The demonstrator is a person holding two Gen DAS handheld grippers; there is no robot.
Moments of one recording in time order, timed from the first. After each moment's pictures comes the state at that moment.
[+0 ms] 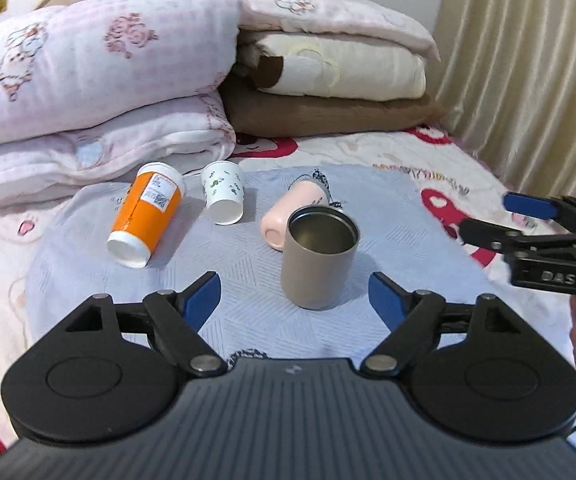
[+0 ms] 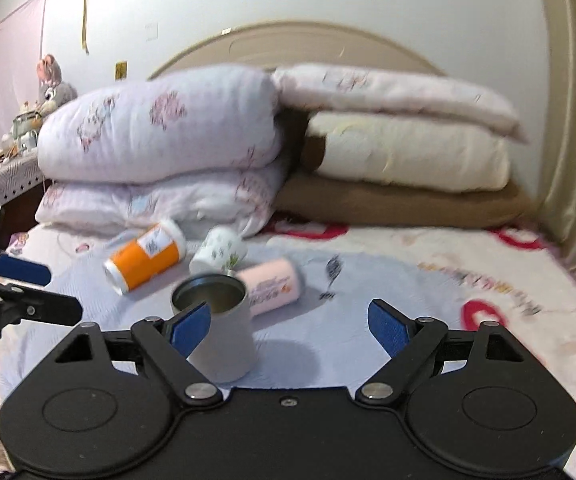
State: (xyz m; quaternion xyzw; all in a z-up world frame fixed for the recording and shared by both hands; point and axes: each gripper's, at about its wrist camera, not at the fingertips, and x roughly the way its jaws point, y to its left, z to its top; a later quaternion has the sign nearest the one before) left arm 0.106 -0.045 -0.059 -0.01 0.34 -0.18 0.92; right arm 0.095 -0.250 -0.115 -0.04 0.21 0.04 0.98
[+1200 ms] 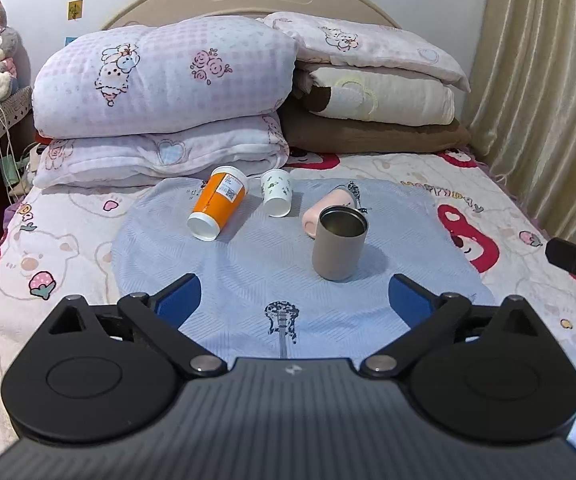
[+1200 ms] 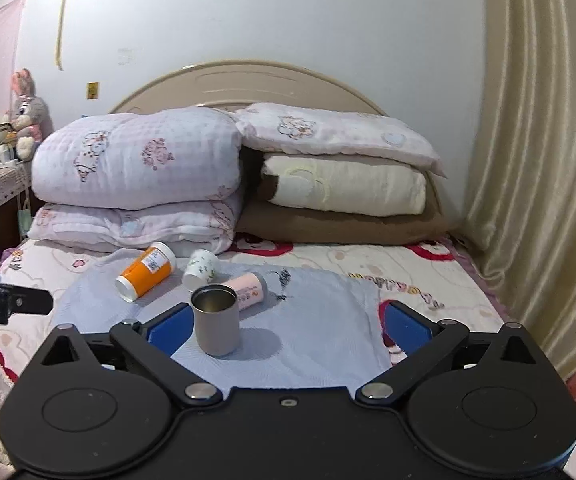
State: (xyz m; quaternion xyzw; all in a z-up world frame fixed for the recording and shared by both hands) left arm -0.019 -0.017 0.015 -0.02 0.33 -0.09 0.94; right arm -0.048 -0.213 -0.030 -0.05 0.21 -0.05 0.98
